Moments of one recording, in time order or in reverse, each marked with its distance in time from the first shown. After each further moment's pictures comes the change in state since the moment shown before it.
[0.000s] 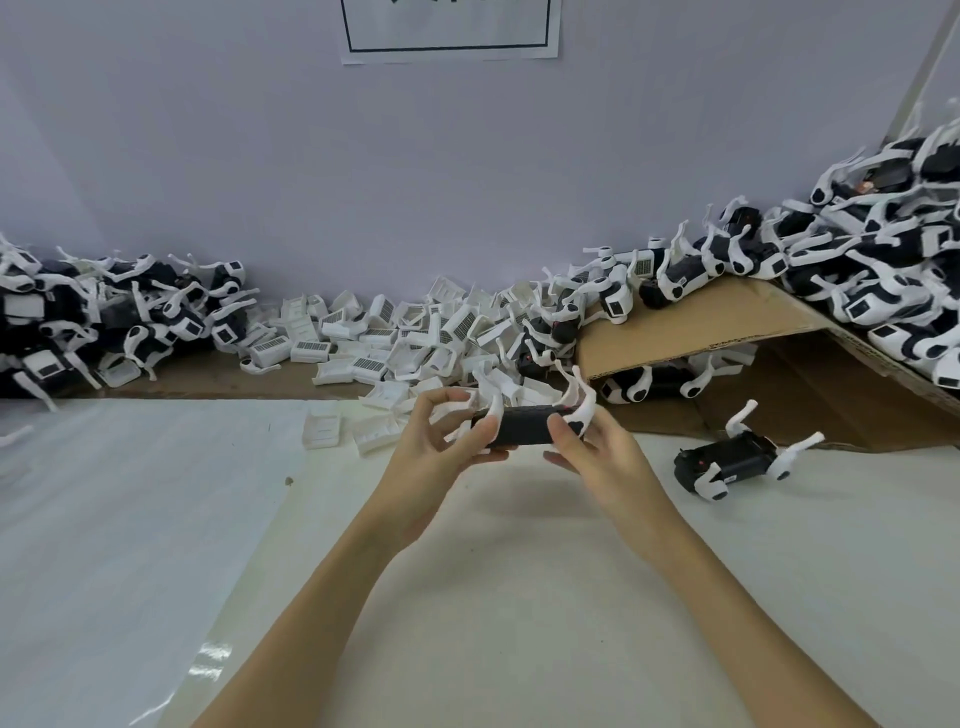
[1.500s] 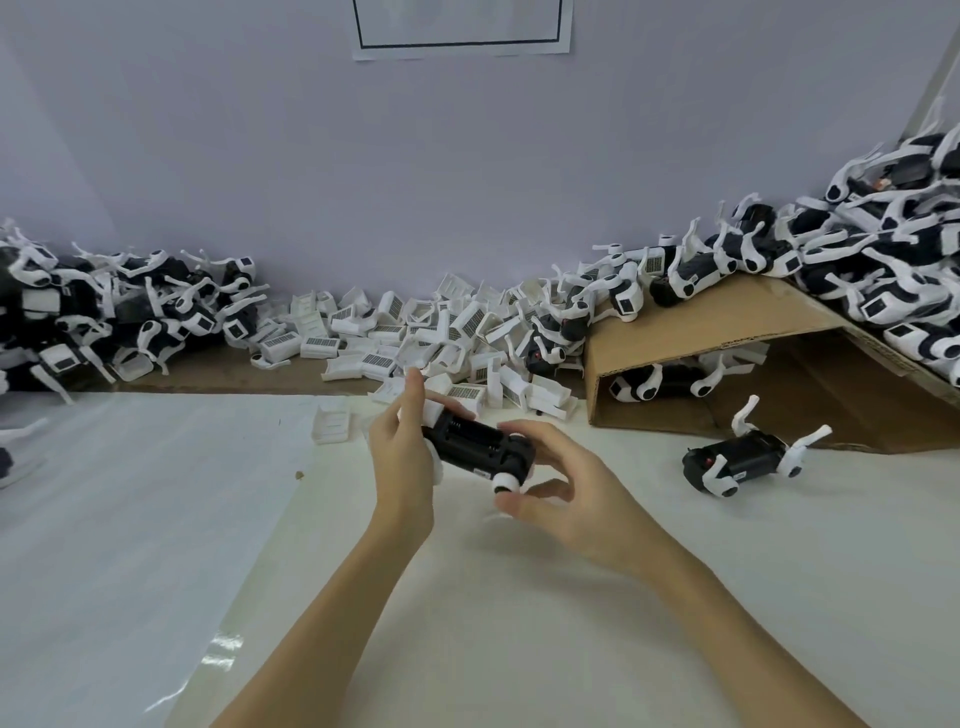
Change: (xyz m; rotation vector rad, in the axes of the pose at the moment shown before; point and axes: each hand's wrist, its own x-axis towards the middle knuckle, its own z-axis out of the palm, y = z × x) left_hand -0.011 0.016 0.010 0.128 0.452 0.220; right_hand -0.021 -0.006 0.022 -0.242 -0.285 -0.066
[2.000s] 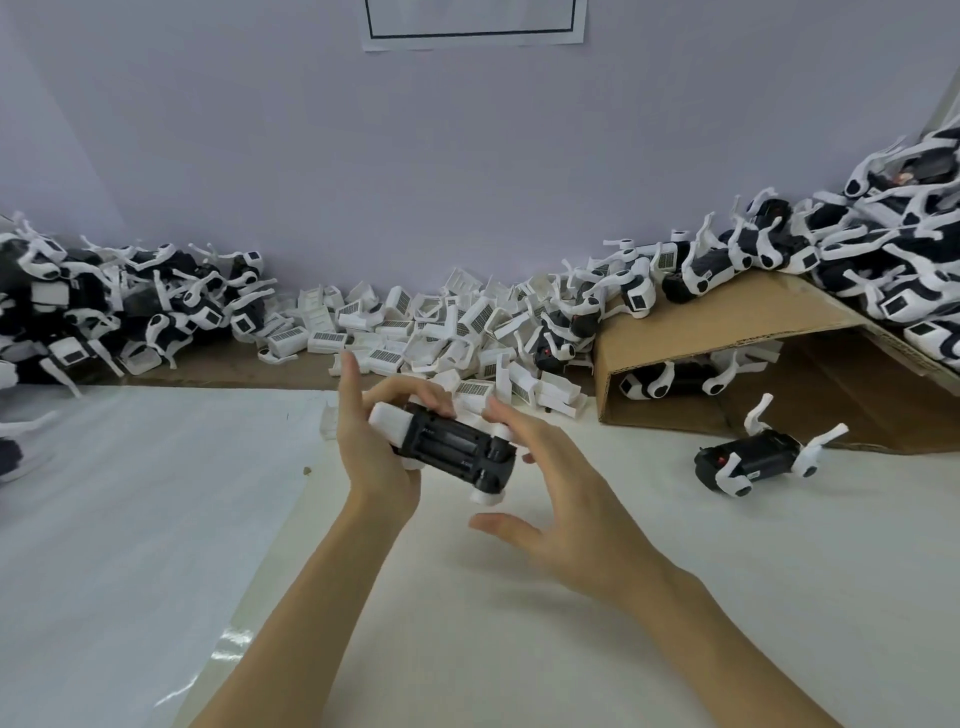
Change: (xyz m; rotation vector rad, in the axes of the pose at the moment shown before) left_hand 0.018 0.005 -0.025 -0.452 -0.141 -0.034; right_hand -0.003 -0.001 0.021 -0.436 0.079 -0.330
